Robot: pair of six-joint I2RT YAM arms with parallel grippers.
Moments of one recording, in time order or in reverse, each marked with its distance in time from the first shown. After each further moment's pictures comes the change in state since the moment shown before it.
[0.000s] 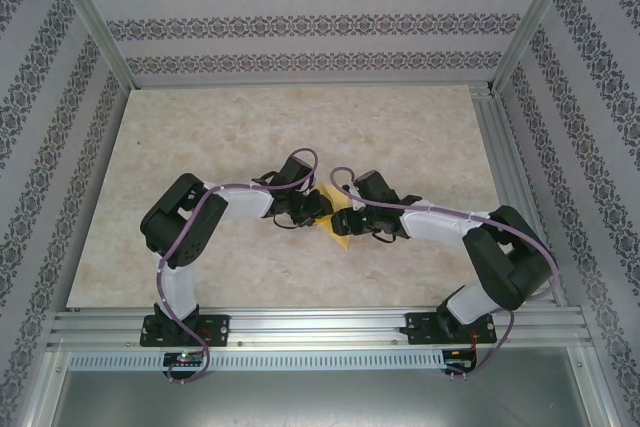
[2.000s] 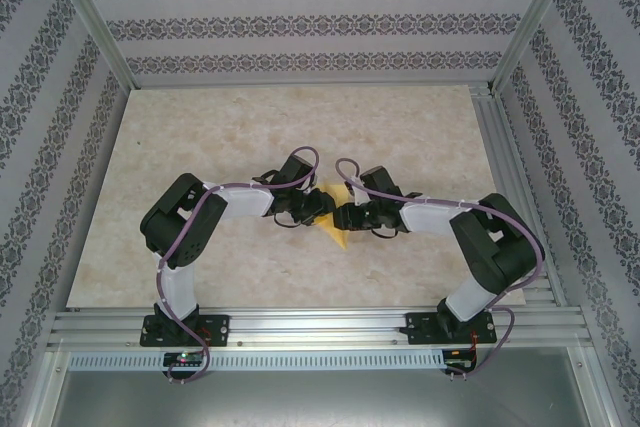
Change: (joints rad) left arm -0.001 0.000 0.016 -0.012 0.000 0.017; right arm -0.100 0.076 -0.008 0.124 -0.188 0.047
